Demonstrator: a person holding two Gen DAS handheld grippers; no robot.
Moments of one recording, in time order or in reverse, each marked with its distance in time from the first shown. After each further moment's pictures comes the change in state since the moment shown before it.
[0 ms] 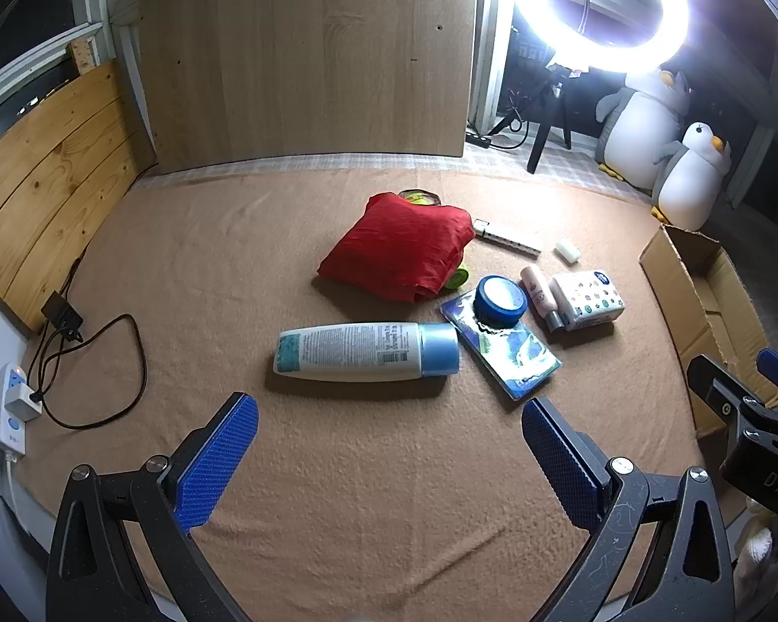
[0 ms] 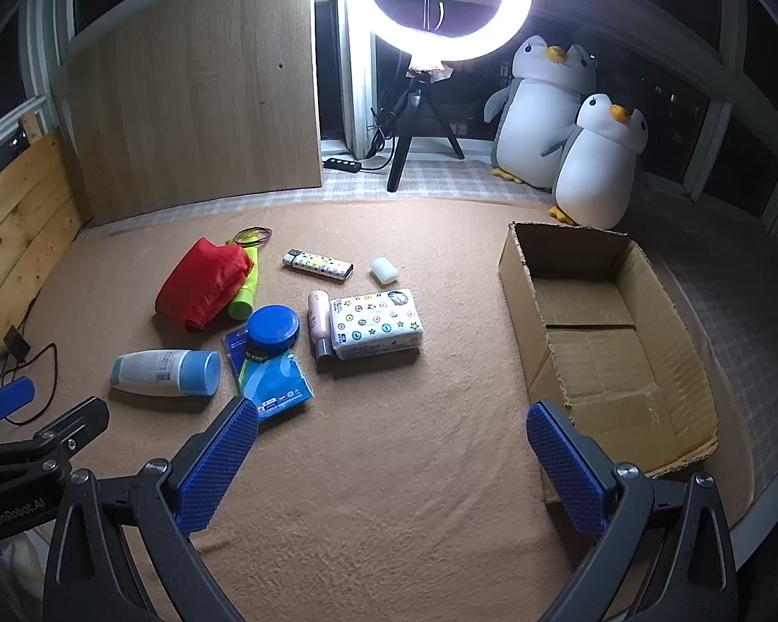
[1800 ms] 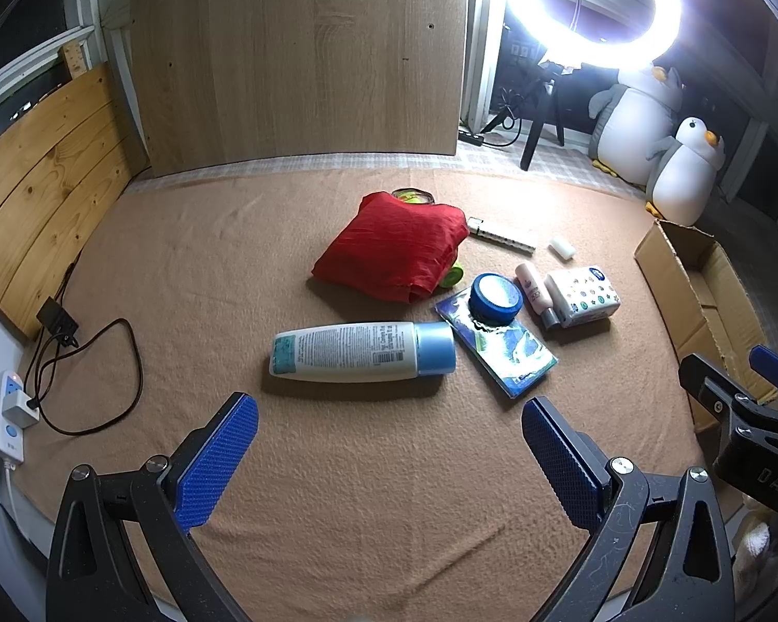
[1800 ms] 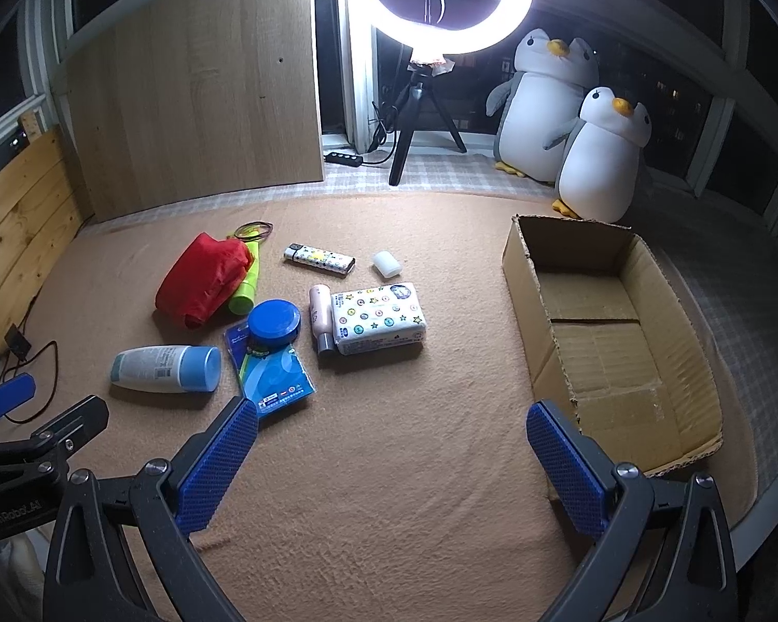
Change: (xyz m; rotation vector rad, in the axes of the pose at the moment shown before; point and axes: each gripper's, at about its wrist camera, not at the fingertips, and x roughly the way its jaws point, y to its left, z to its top) left arm 0.002 -0.001 0.000 0.016 -0.002 -0.014; right arm 0.003 0.005 -0.002 0.001 0.014 0.000
